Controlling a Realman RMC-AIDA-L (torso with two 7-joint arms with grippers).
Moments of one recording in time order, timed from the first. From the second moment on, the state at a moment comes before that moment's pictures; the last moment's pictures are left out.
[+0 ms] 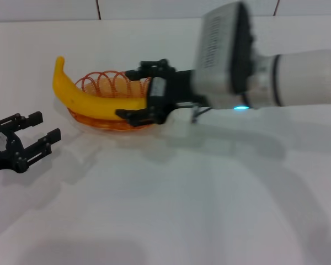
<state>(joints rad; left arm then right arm) -0.22 -2.03 0.97 0.66 1.52 1.37 -1.03 0.50 2.04 -1.76 -1.09 -1.69 -0.79 1.58</state>
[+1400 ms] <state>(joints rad) -0.23 -2.03 0.96 0.64 1.51 1.37 -1.00 0.49 2.02 -1.21 -0.56 -1.62 -1.20 1.19</state>
